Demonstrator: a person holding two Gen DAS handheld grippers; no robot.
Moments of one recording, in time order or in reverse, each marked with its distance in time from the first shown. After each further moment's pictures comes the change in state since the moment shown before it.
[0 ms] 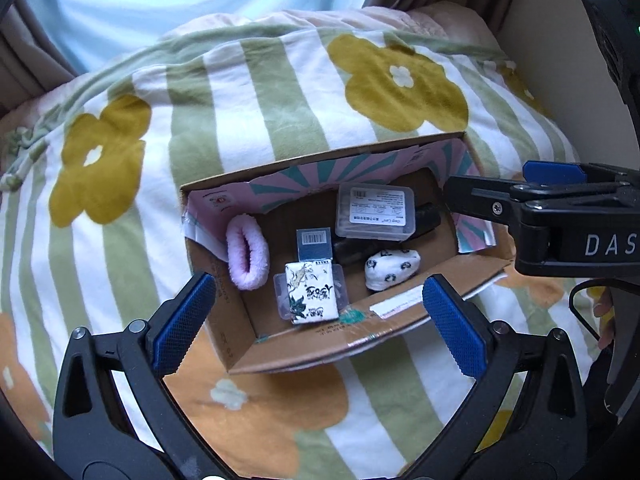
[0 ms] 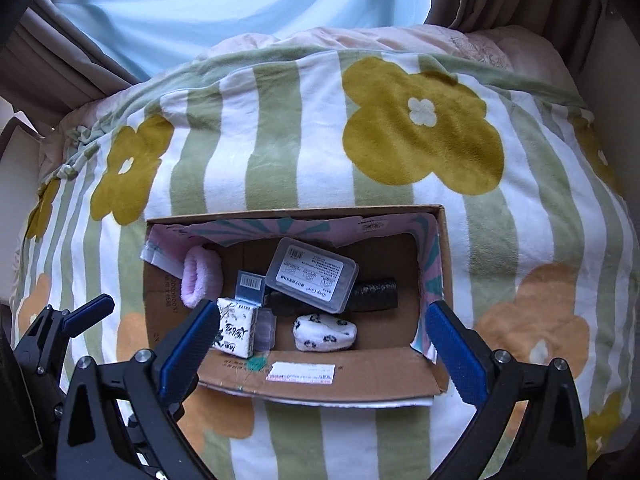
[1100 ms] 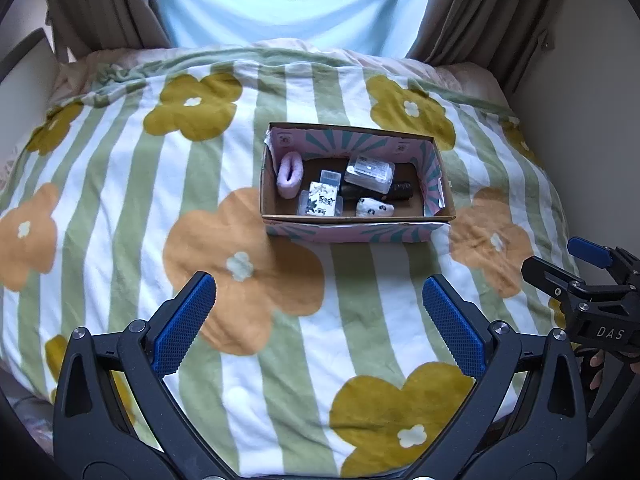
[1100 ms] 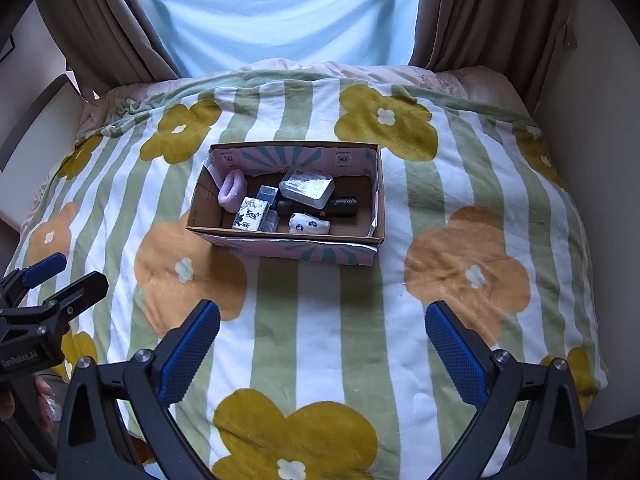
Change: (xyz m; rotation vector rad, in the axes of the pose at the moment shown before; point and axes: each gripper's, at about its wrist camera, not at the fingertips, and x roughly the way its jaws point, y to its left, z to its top) left arm -0.173 -0.030 -0.157 -0.237 -0.145 0.086; right arm -0.142 -0.004 -0.175 -0.108 -0.149 -0.050
